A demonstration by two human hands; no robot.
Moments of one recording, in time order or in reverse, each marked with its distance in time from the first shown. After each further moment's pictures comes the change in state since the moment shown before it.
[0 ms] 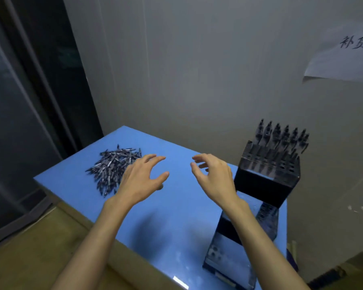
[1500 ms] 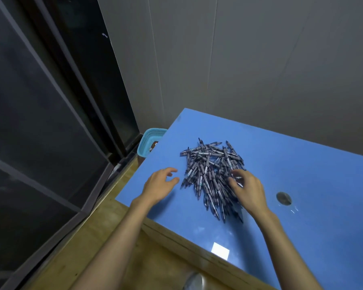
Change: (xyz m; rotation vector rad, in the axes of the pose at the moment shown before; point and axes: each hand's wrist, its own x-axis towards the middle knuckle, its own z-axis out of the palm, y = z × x) left_hand 0.149 -0.494 -0.029 -0.229 -0.420 -0.267; right_hand 0.111 -0.094 0.422 -0.109 -0.164 0.458
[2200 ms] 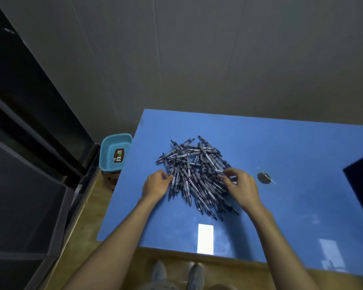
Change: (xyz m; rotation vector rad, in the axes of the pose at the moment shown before) left_hand 0.104 0.001 0.039 0.083 -0.114 -0.005; right_hand -0.006 -0.009 0.011 0.002 0.142 0.322
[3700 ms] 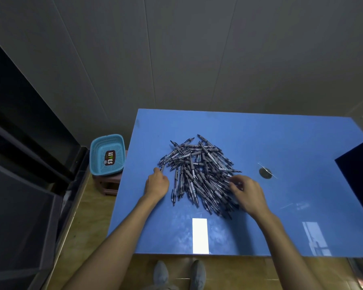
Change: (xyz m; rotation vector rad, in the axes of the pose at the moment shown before) left_hand 0.025 -0.008 -0.015 0.106 -0.078 0.038; right_hand -0.019 -0.001 0.016 -0.096 0.004 0.116
